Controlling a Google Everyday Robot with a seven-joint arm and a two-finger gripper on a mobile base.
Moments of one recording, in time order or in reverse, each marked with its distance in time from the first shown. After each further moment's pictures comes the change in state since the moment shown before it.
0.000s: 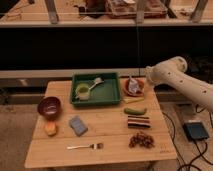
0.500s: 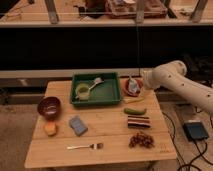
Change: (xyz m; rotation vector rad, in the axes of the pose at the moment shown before) arm -0.043 0.048 -0.015 -0.068 -0.106 -0.139
